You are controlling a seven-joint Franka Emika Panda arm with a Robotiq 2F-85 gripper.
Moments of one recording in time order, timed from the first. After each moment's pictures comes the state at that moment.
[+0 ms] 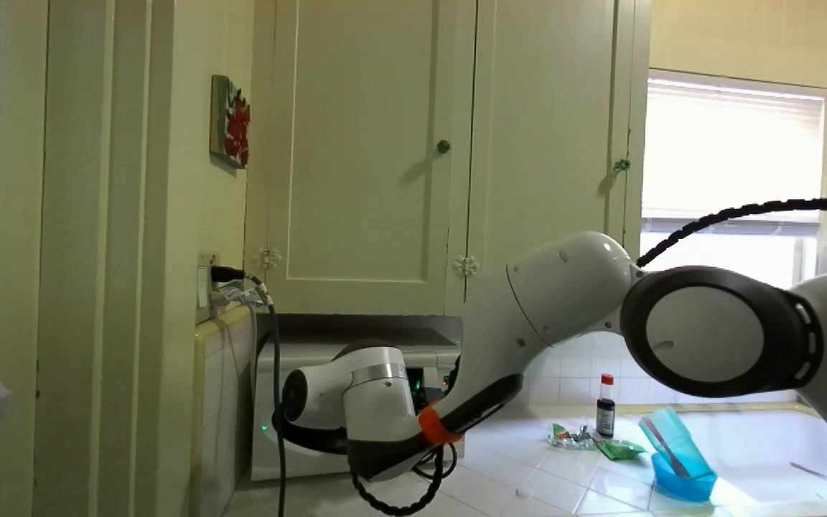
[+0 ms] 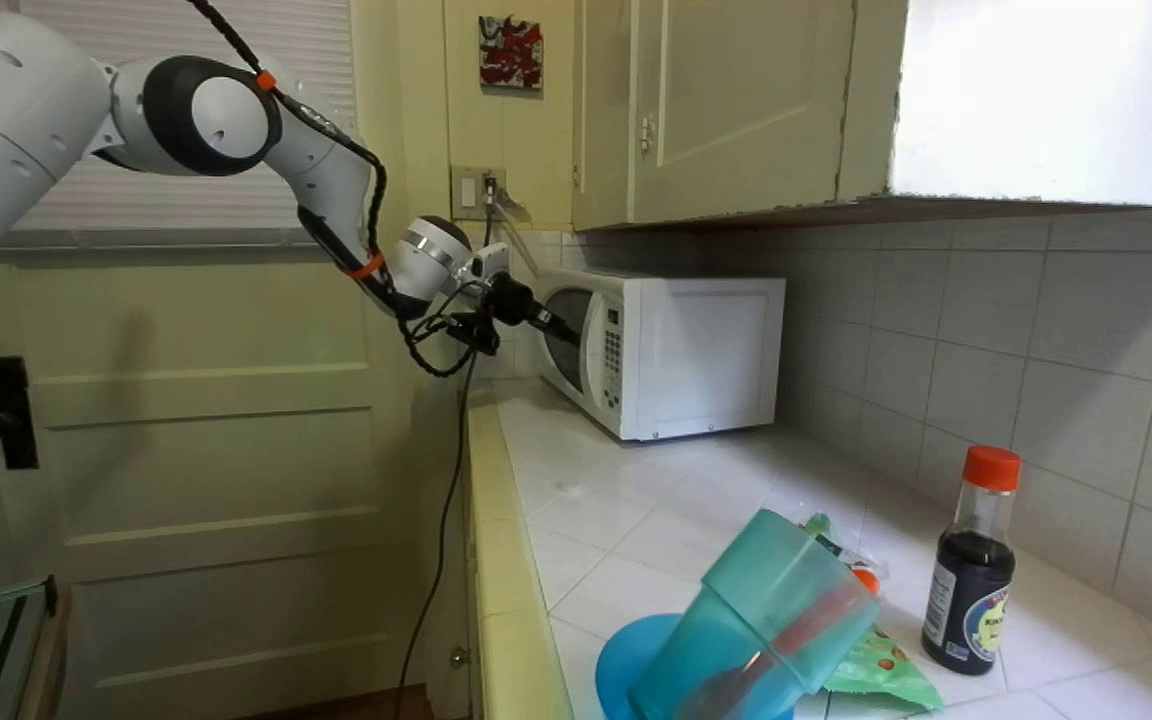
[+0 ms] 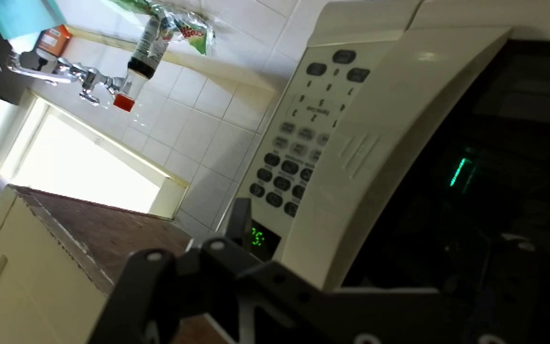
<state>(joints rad) 0.34 0.68 0.12 -1.42 -1.33 1.65 1.65</state>
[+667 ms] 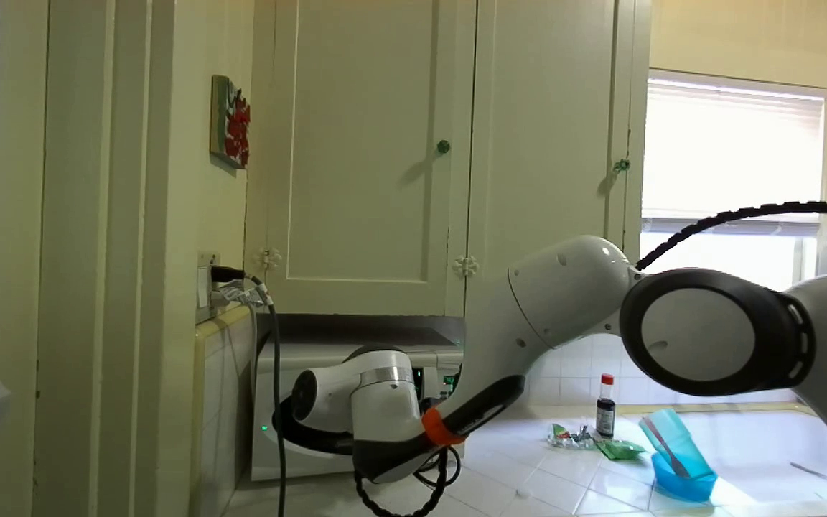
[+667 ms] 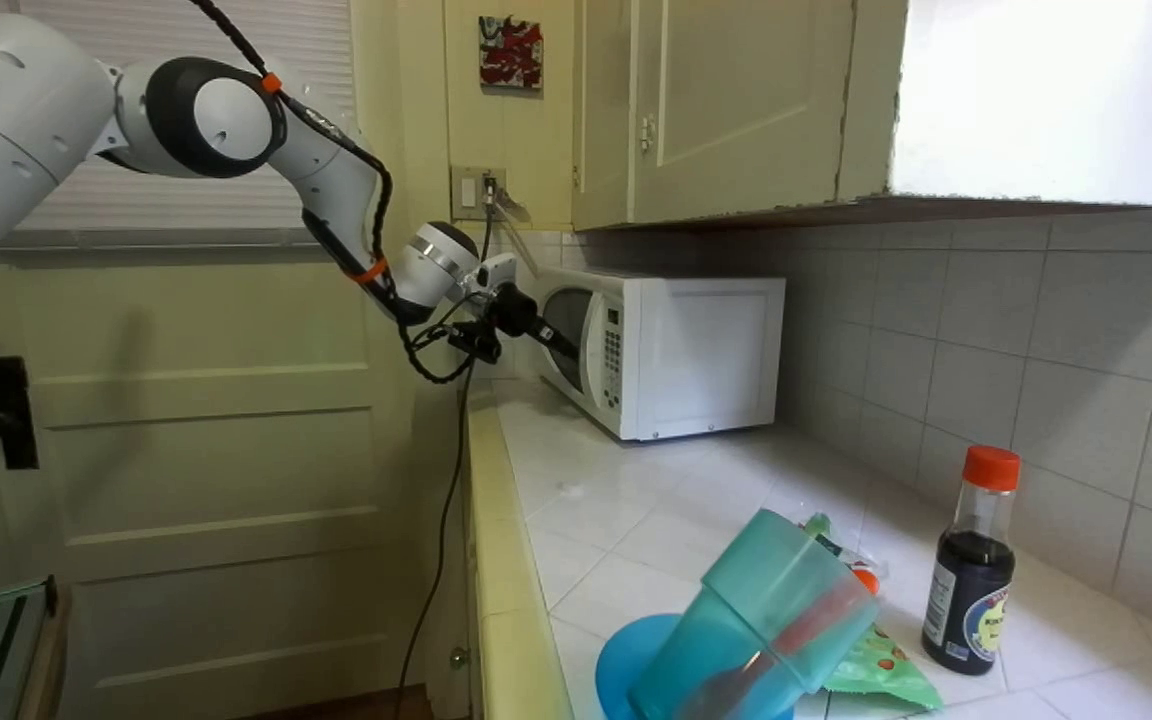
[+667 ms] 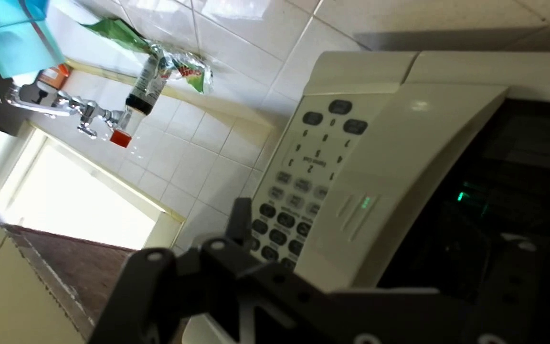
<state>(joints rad) 0.31 0.69 0.12 -1.43 -1.27 1.68 1.65</state>
